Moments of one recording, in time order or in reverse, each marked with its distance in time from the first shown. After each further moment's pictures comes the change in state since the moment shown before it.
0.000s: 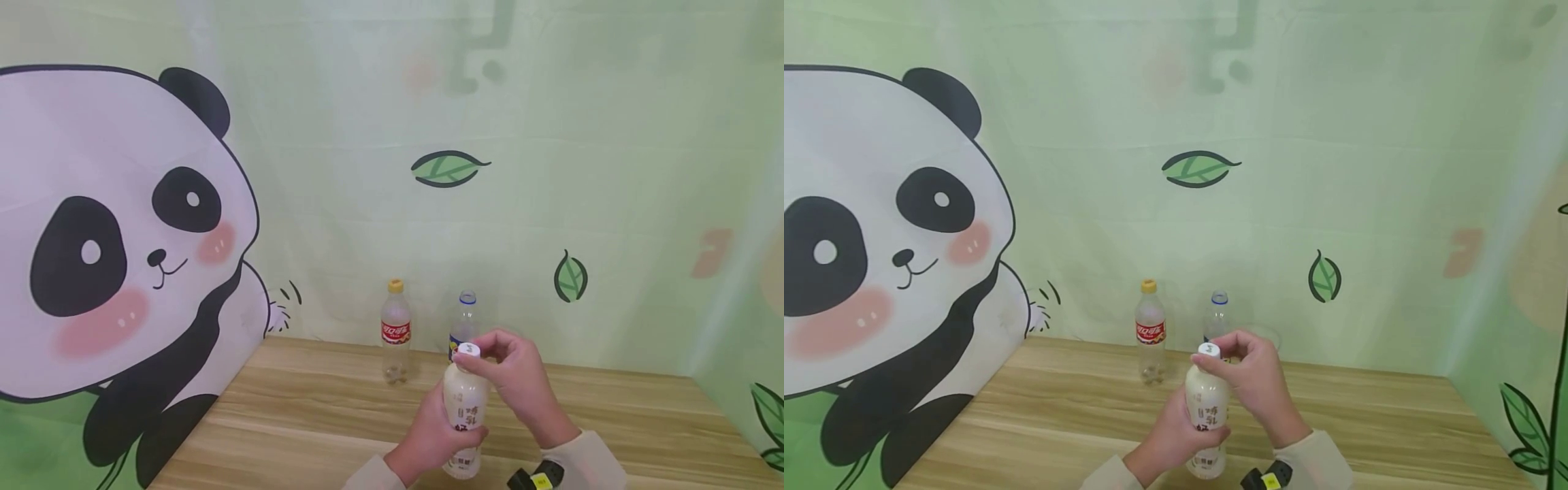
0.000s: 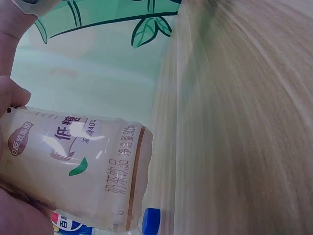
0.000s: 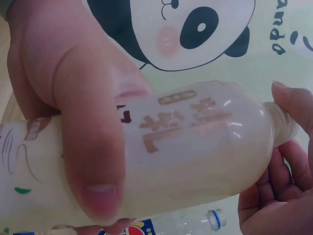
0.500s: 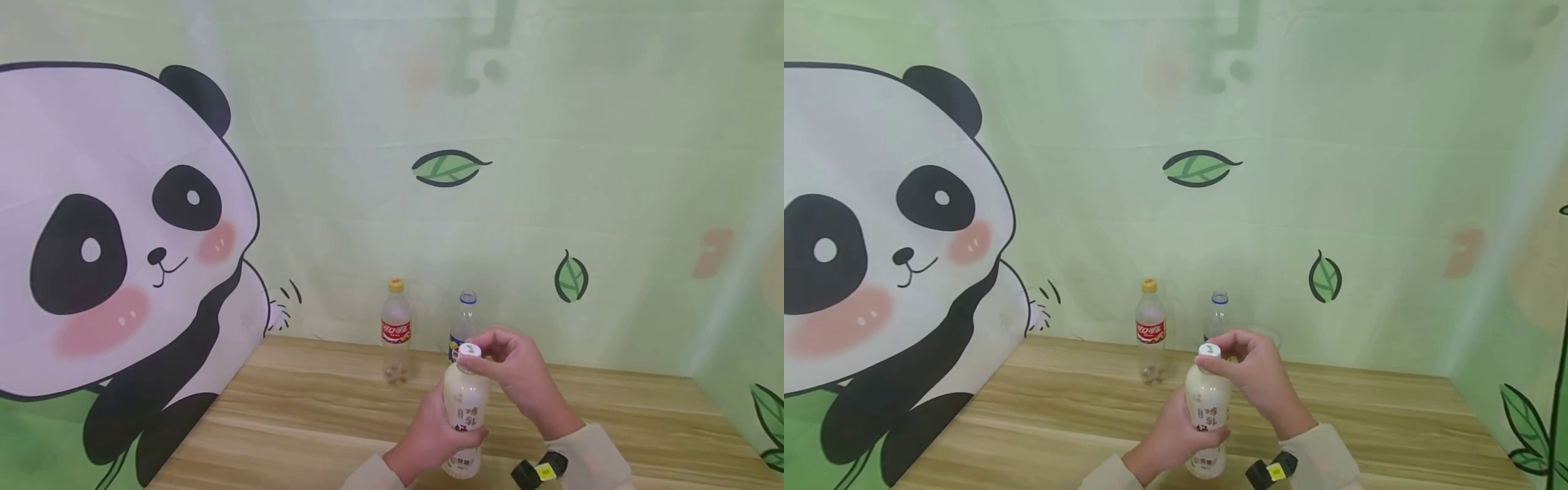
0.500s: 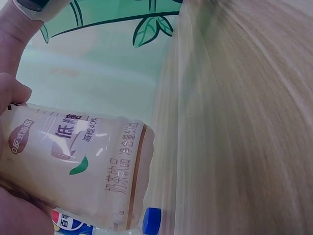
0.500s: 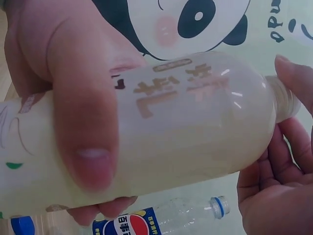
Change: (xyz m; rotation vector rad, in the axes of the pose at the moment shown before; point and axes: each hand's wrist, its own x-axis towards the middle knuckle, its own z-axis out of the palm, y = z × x) left_hand -0.001 0.002 -0.001 0.011 0.007 0.012; right_hand 0.007 0.004 -0.008 0.047 -0.127 -0.048
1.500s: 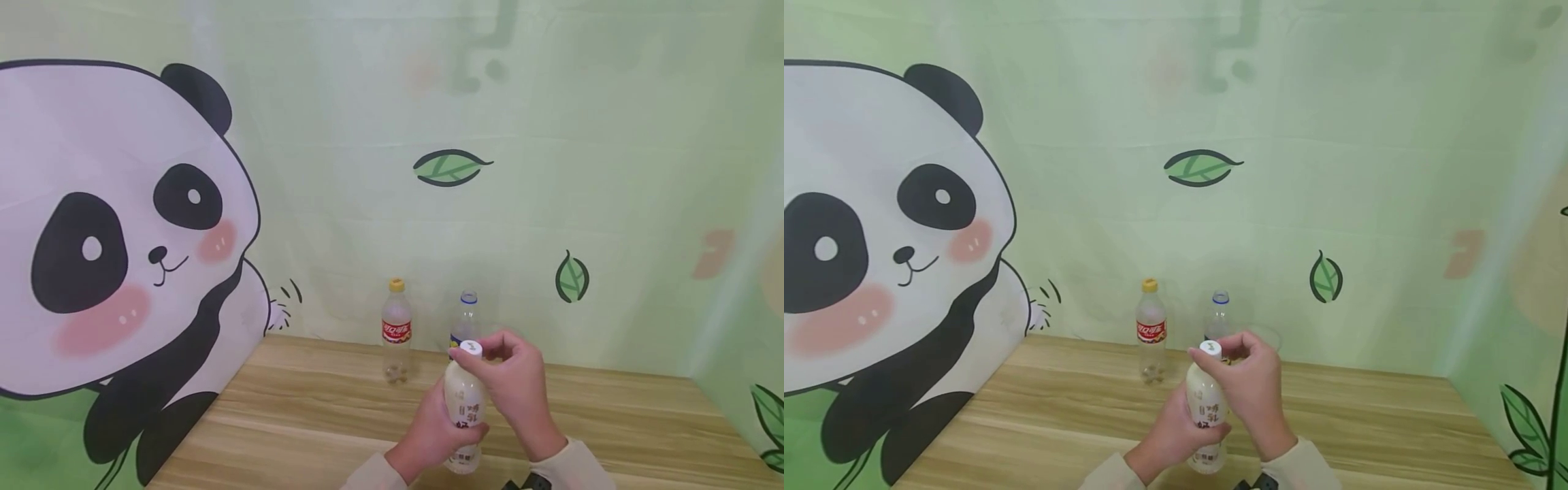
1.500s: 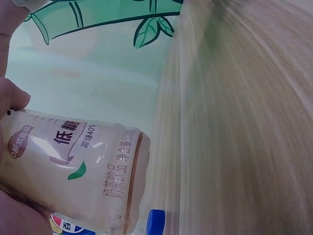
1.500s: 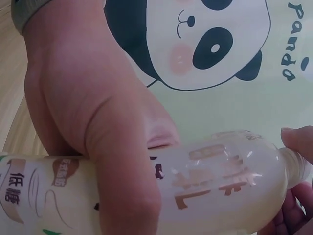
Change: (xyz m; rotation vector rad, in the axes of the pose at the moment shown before) left_hand 0.002 0.002 0.000 0.000 0.022 0.042; right_hand -0.015 -0.016 0.032 -0.188 0.418 0.065
